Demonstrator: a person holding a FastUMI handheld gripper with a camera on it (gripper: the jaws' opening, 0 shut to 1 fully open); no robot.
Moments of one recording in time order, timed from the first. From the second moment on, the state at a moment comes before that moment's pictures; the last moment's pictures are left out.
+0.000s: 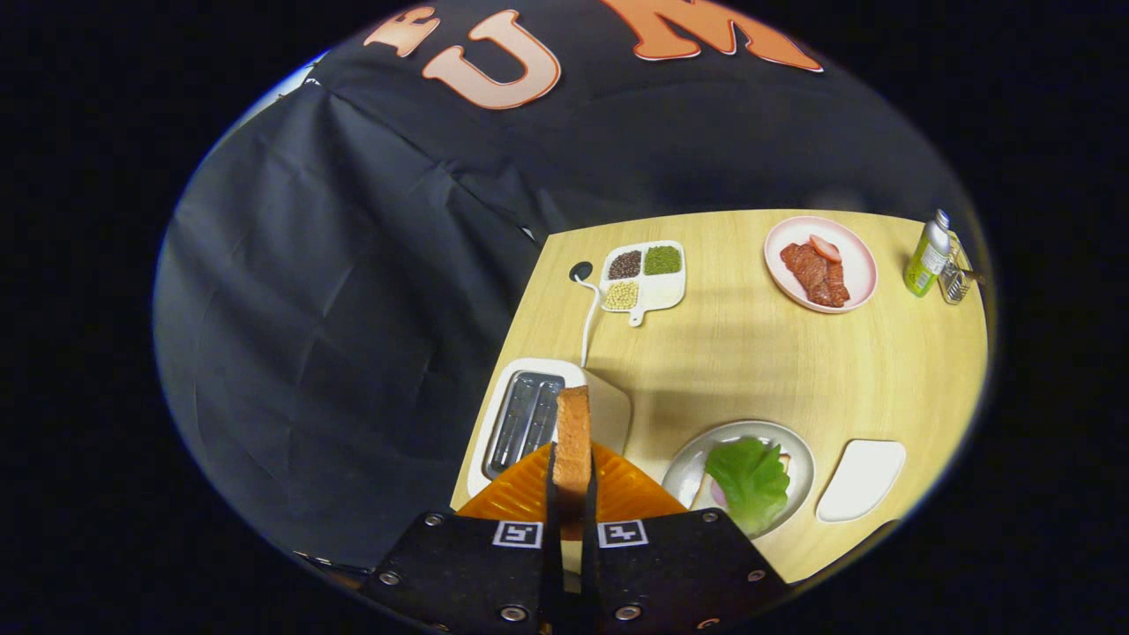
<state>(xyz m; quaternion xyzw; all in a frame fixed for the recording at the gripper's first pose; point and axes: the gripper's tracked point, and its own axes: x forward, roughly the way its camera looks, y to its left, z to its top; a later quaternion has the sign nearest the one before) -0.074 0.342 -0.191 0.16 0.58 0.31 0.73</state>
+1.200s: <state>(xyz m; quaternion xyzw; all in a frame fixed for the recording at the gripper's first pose) -0.115 0.229 -0.377 0.16 0.62 0.28 0.72</state>
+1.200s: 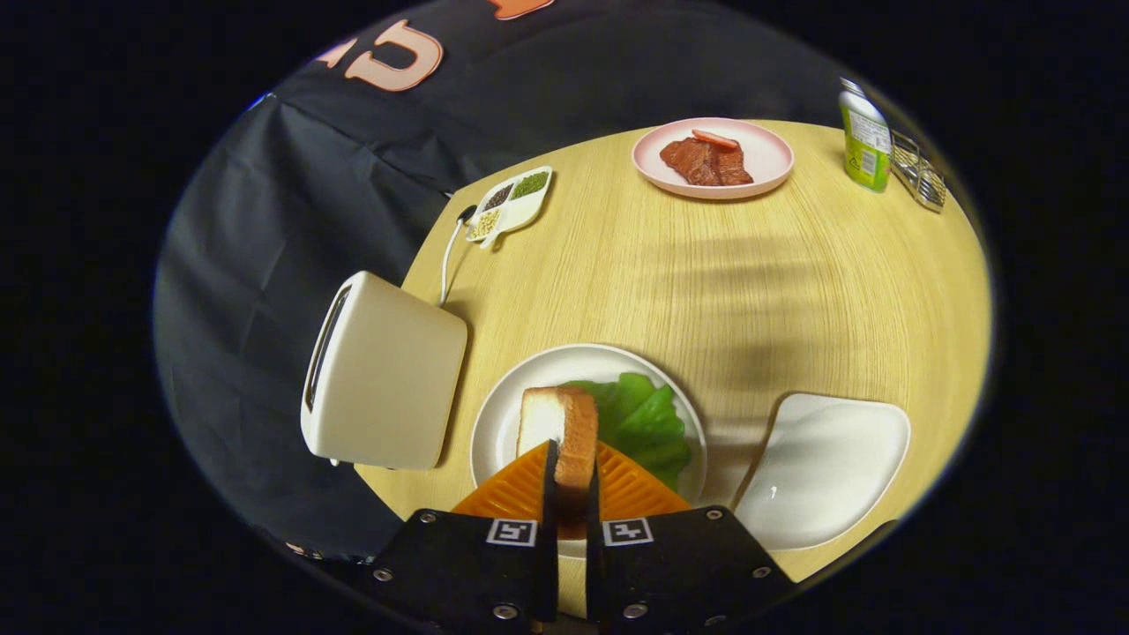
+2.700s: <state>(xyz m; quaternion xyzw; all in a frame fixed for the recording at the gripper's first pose) 0.027 0.076 -0.062 0.07 0.14 0.13 0.98</state>
